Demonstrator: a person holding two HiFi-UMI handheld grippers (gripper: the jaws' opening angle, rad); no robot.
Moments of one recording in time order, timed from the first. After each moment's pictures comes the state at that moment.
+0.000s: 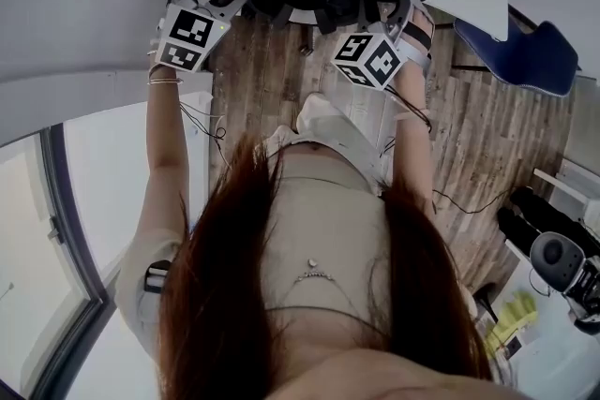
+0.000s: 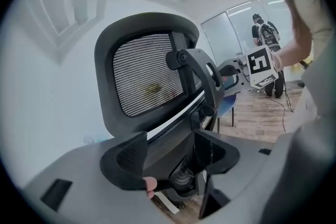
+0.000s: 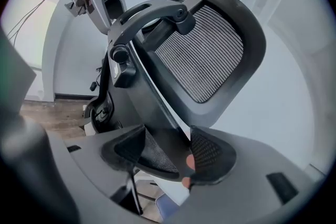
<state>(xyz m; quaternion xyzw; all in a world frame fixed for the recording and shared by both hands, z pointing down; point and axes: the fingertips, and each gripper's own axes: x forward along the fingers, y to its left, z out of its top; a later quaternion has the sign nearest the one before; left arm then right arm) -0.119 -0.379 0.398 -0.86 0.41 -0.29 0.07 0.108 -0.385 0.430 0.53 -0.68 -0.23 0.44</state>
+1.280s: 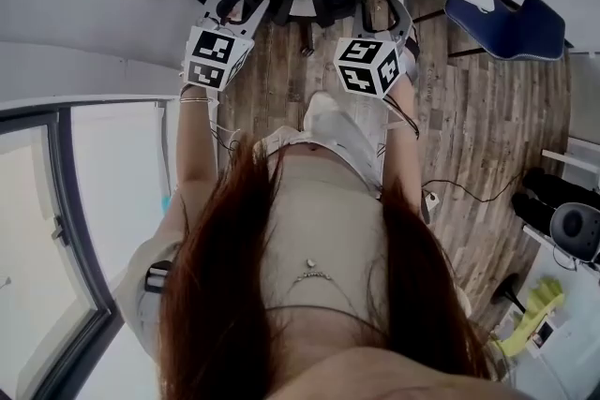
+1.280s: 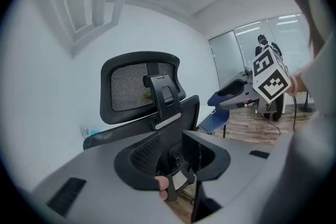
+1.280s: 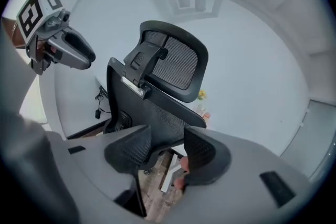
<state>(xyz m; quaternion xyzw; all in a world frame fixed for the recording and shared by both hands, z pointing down) -0.099 -0.266 0.396 -0.88 0.42 -0.21 0.02 0.104 -0.260 0.412 0.62 -0.70 -0.06 0.34</state>
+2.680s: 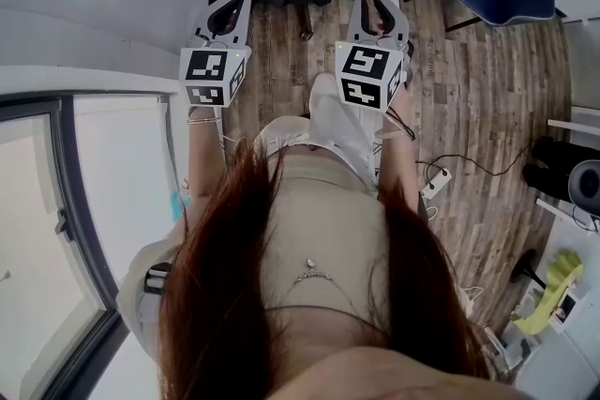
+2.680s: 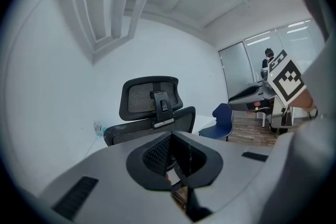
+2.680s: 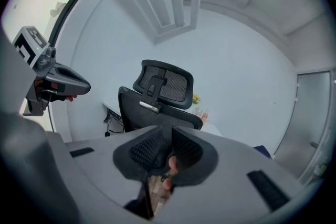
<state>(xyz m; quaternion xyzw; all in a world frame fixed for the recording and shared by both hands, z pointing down) -0.126 -0.158 0.367 -0.87 0.47 -0.14 0.01 0.074 -0.138 0.367 0.66 -0.71 -0.01 0.23</state>
